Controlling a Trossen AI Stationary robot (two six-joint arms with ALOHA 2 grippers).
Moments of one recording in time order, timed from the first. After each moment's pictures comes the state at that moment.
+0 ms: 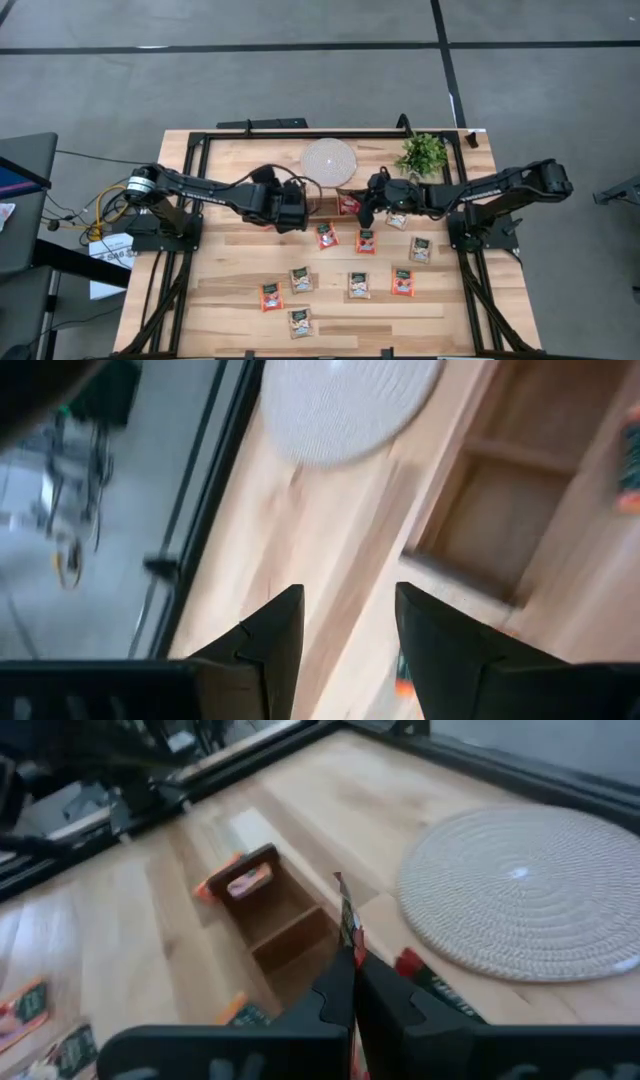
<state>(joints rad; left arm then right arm) -0.11 1.69 1.42 -1.16 -0.72 -0.45 -0.05 1.33 0.55 0.31 0.27 0.39</state>
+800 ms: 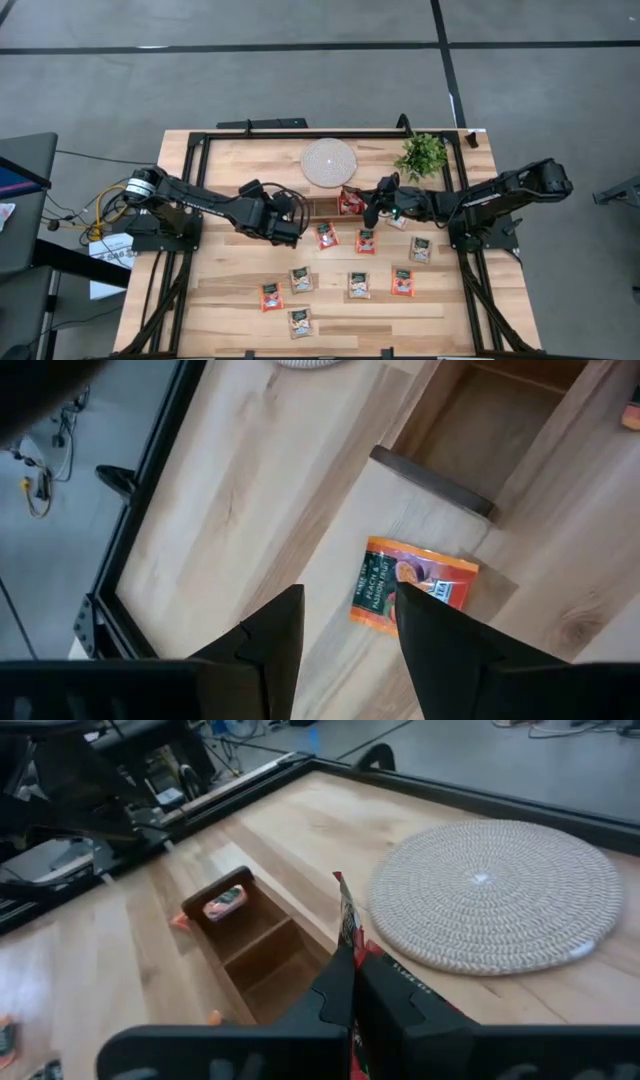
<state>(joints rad) -0.19 1.69 1.31 -1.24 -0.65 -0.74 -0.02 1.33 0.38 0.57 0.40 0.42</state>
